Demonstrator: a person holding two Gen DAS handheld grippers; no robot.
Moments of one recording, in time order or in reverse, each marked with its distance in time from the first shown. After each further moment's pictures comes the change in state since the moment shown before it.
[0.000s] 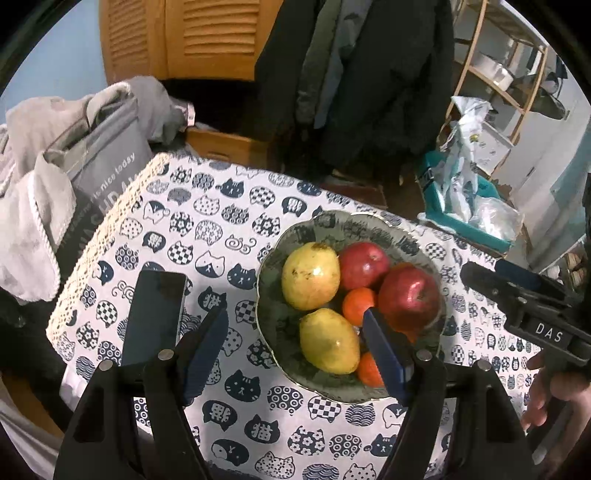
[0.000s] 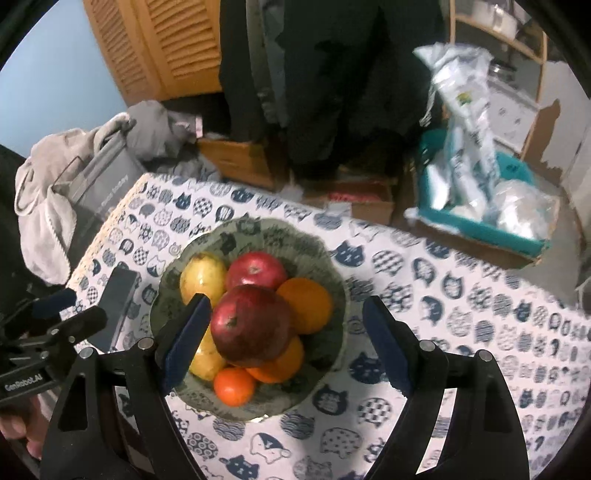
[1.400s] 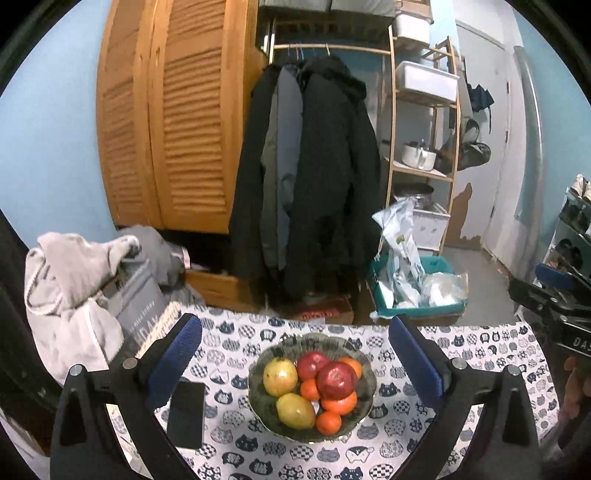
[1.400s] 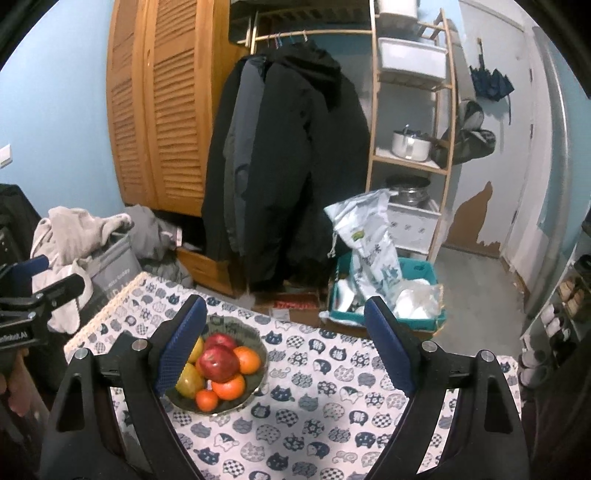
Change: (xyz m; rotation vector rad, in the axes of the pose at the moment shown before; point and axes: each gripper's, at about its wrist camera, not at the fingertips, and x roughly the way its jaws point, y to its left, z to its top) left arm -0.190 -0.070 0.001 0.177 -0.485 -0.002; right arm -0.234 -0.020 -0.032 -0.033 -0.453 -0.169
